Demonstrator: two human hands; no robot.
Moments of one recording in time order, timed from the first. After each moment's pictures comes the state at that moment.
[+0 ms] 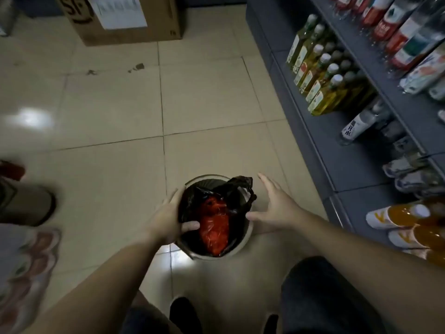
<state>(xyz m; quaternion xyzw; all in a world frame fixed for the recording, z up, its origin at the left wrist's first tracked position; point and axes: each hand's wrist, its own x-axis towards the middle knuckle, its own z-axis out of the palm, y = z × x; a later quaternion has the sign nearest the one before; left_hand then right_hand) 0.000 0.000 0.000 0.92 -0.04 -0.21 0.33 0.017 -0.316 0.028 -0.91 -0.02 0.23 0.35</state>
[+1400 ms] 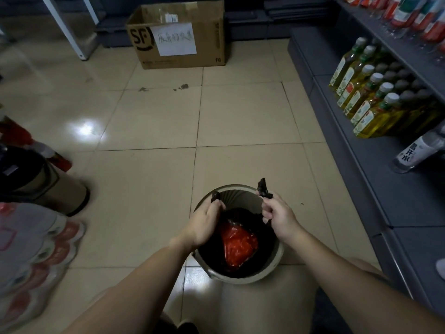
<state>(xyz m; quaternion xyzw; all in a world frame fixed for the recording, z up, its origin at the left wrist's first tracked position) -0.010 -0.038 -0.020 0.82 0.09 -0.13 0.55 0.034 -0.246 -0.059 -0.68 0.08 0.19 0.71</state>
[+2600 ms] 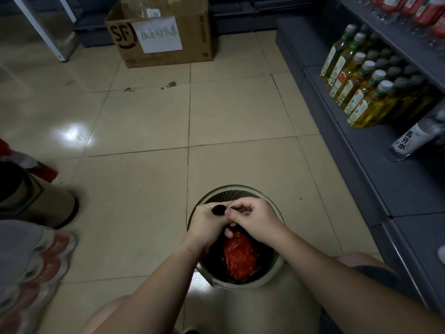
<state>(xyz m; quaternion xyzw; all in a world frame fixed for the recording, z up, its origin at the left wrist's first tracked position) 0.005 -0.053 -0.044 0.69 0.13 -0.15 0.70 0.028 -0.200 -0.048 -0.75 -0.04 0.16 0.64</state>
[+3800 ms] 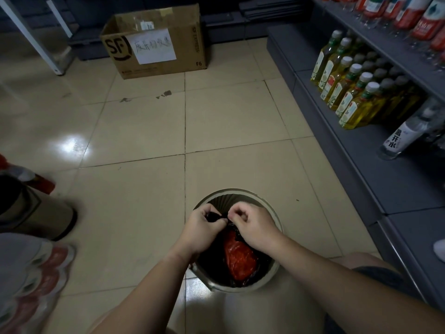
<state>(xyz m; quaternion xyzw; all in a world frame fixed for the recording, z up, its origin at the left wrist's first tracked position) 0.002 -0.044 -0.039 0.79 0.14 -0.11 0.59 0.021 -0.209 -0.058 -0.87 -0.07 0.10 0.47</state>
